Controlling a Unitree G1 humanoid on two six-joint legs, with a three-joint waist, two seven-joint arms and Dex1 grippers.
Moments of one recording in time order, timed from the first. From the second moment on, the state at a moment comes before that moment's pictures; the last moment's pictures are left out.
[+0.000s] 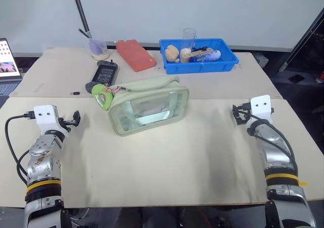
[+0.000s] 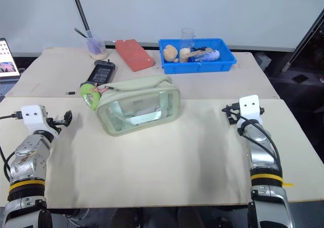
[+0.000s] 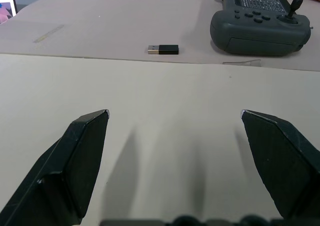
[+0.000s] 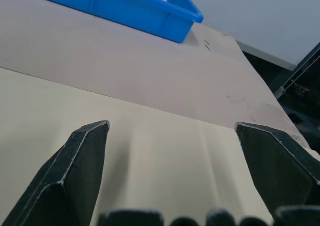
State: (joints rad) left arm -0.35 0.53 0.42 0.35 -0.26 0.24 -0.23; right arm -0.48 -0.48 -0.17 0.40 0.01 0.12 0.17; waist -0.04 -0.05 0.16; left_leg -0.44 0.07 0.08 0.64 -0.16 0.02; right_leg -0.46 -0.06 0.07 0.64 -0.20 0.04
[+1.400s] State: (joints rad) left arm -0.79 0.86 -0.32 -0.26 -0.11 0.48 -0.87; right arm -0.64 -0.73 -0.09 -0.49 0.65 0.80 0.72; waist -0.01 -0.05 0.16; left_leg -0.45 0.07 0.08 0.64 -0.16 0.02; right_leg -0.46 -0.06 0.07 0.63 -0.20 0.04
